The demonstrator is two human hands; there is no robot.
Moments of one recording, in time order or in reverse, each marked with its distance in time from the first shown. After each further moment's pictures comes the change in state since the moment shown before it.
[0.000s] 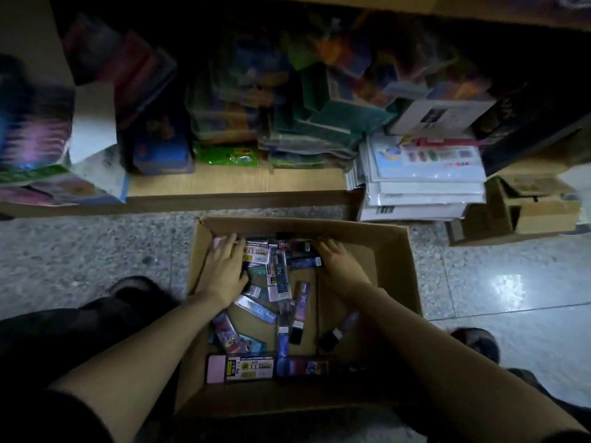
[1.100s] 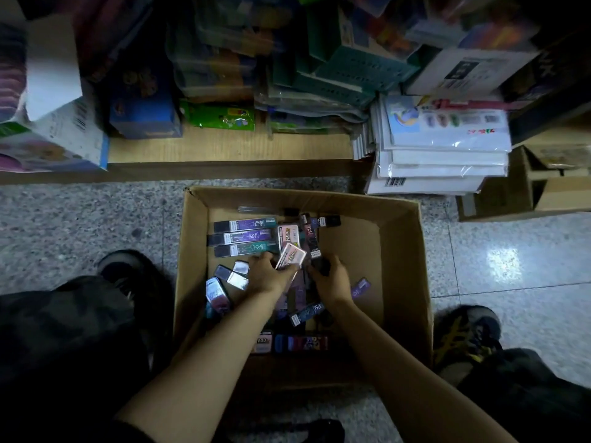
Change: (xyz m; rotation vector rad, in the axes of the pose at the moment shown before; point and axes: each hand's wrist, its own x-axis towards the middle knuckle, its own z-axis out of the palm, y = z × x) left_hand -0.010 0.082 0.053 -0.810 -0.102 -0.545; right_hand -0.028 -0.015 0.070 0.771 0.143 0.632
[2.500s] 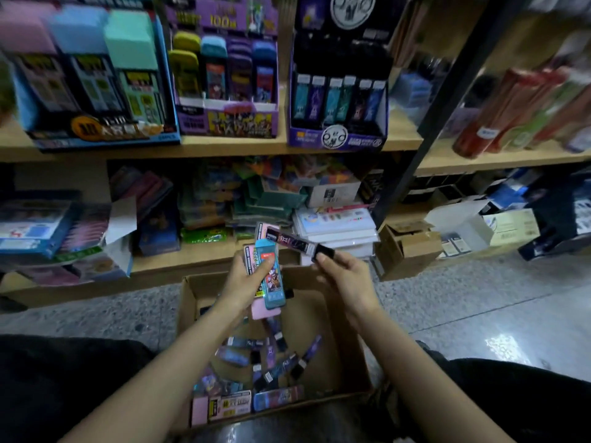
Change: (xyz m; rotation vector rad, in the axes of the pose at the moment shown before) left_hand -0.155 0.114 -0.096 -0.543 -0.170 0.559; right_hand -0.172 -0.104 -0.161 0.714 0.074 -0.511
